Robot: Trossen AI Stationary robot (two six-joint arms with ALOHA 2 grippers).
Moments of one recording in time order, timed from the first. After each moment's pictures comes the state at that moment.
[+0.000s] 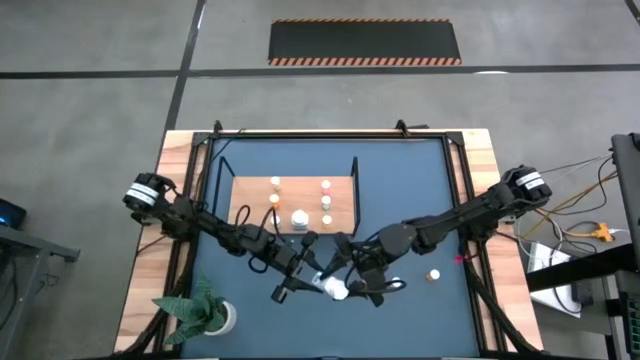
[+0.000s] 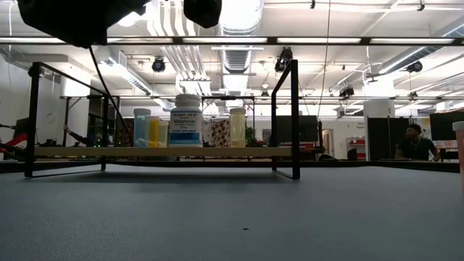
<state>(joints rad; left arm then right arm) -0.33 1.67 0.73 1.14 0.18 -0.02 0.35 1.58 1.03 0.44 -0.22 -0.63</state>
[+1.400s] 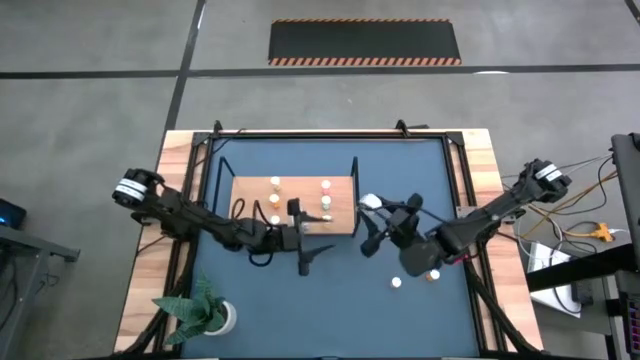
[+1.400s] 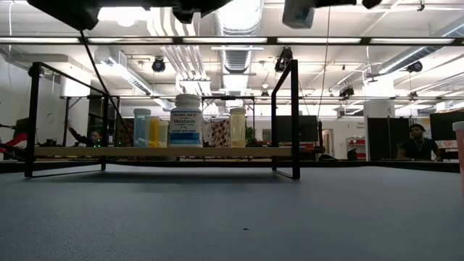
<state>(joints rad) -0.31 1.57 0.76 1.00 -0.45 0.36 0.51 1.41 0.99 -0.04 1.30 0.38</state>
